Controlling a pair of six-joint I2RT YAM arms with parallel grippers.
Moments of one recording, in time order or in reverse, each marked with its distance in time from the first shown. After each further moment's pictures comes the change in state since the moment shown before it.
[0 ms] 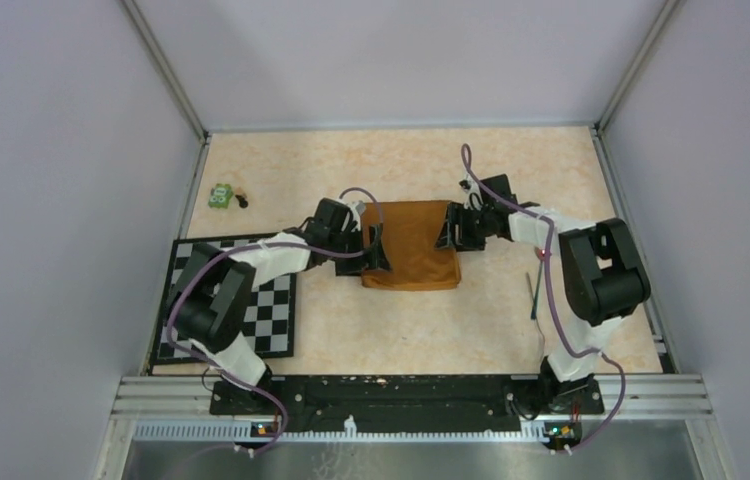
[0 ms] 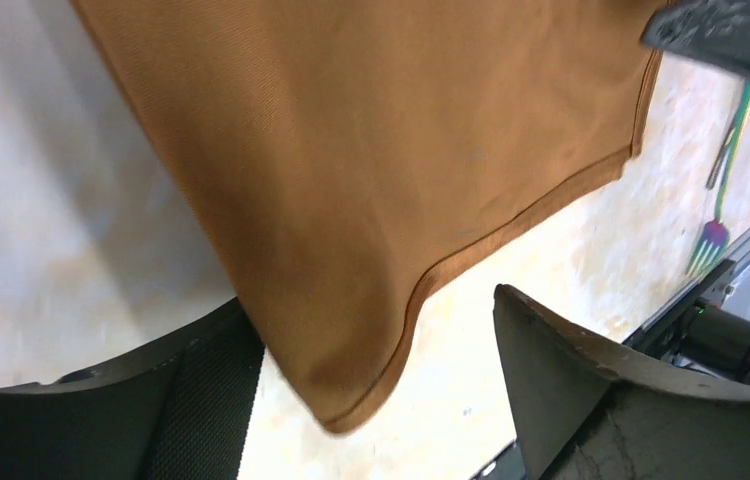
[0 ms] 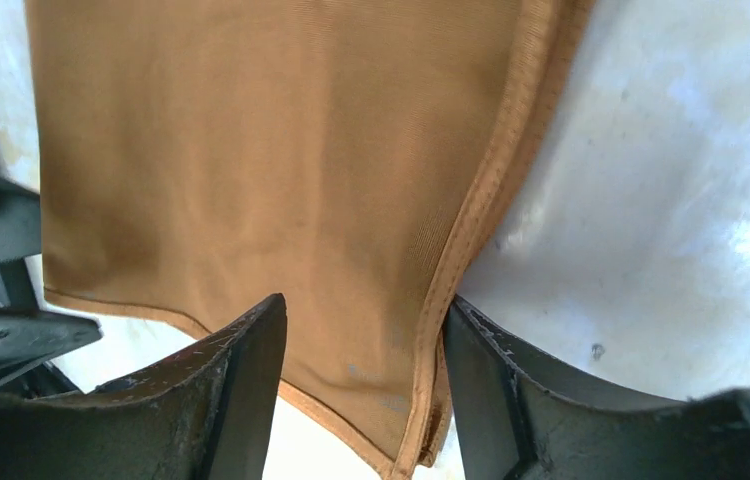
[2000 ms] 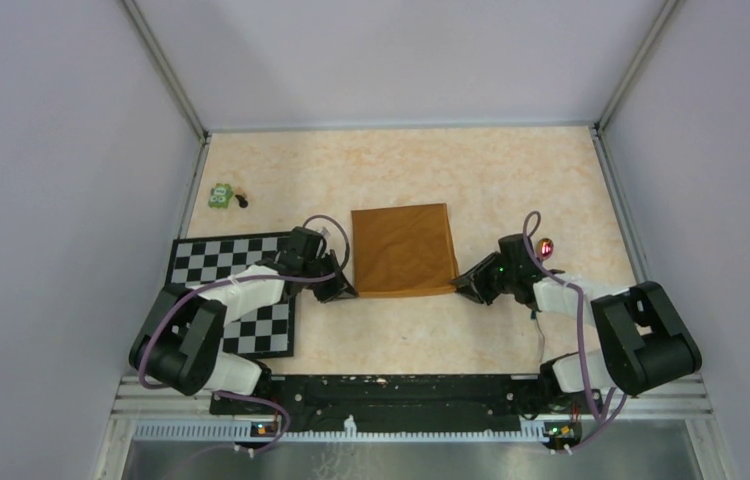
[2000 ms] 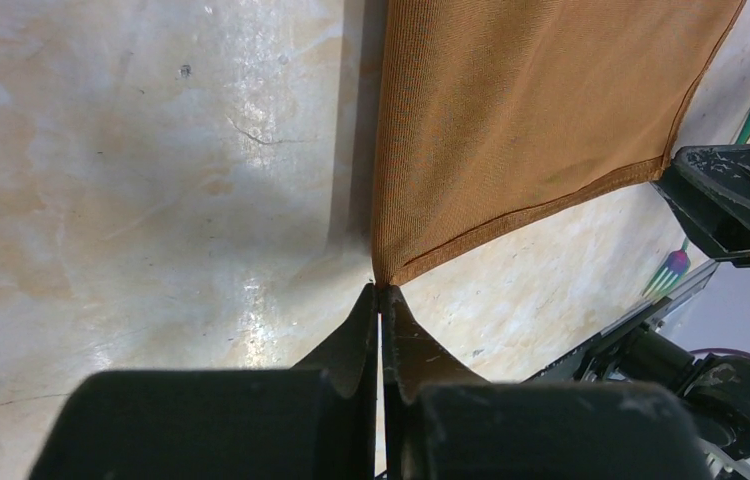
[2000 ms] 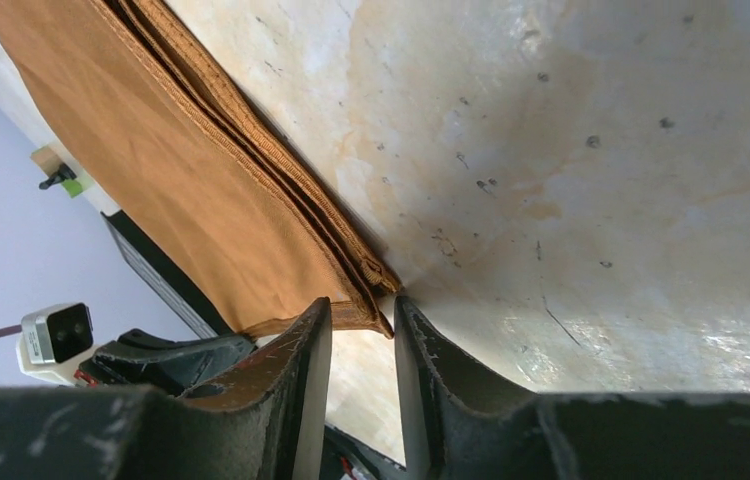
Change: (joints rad) left arm 0.047 -0.309 -0.347 -0.013 -0.053 -0.249; right arm 0.031 -0.402 -0.584 0.237 0.151 0.943
